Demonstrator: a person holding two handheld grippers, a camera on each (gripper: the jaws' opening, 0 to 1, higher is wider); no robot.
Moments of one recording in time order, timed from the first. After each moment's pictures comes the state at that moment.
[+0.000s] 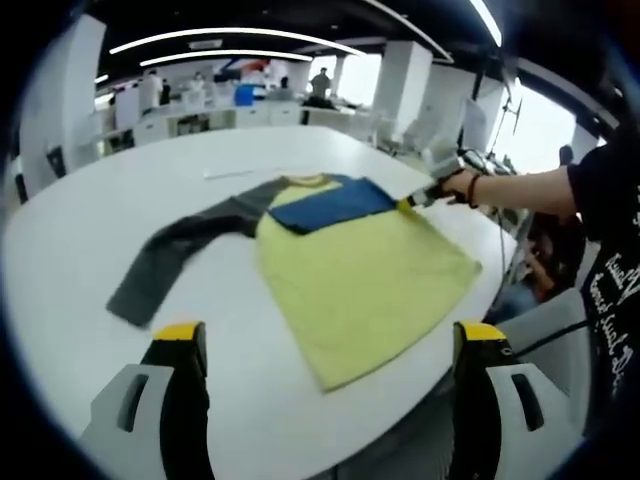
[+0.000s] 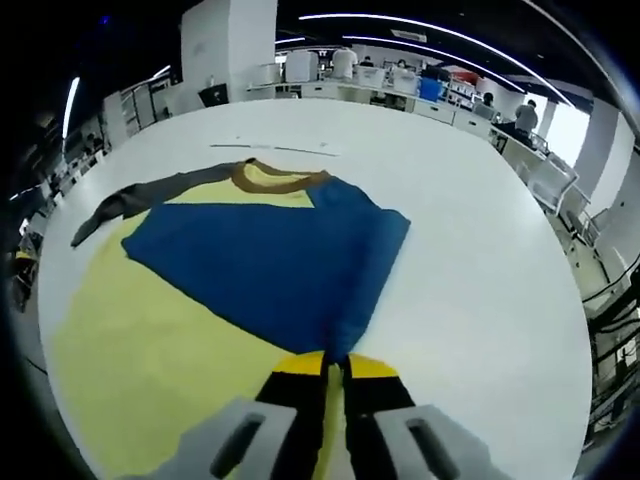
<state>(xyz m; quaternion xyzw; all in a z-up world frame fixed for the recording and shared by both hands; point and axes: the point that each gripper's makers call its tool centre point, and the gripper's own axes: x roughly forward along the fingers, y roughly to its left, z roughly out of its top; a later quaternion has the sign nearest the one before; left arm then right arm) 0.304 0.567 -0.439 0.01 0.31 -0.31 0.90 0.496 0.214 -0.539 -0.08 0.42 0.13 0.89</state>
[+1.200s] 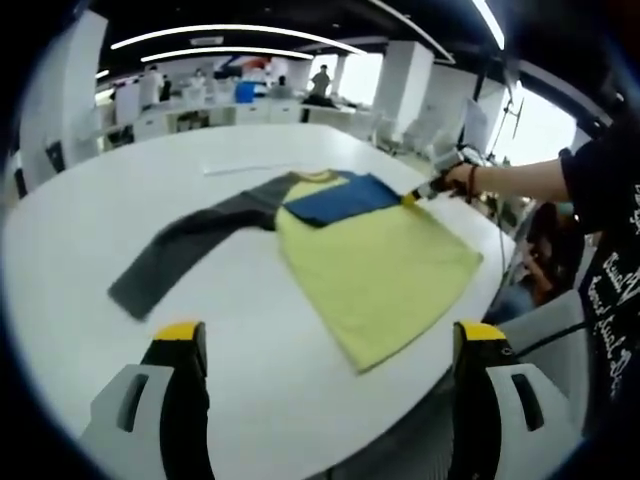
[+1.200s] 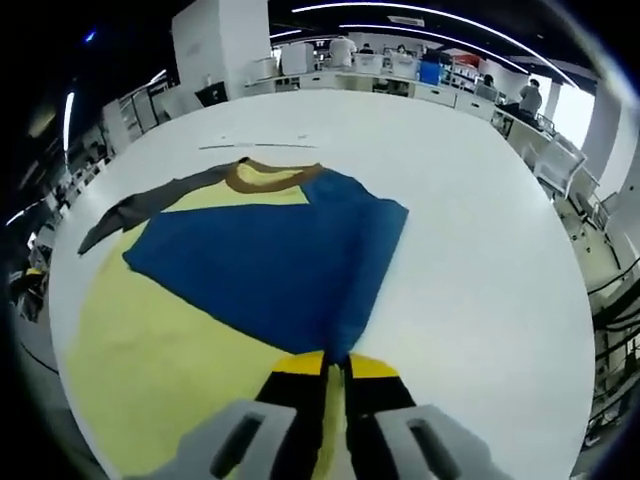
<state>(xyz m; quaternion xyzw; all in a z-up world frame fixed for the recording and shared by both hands) 0.305 0.564 -0.441 0.01 0.32 -0.31 0.89 0.508 0.179 -0.541 -0.05 0.45 0.14 0.88</state>
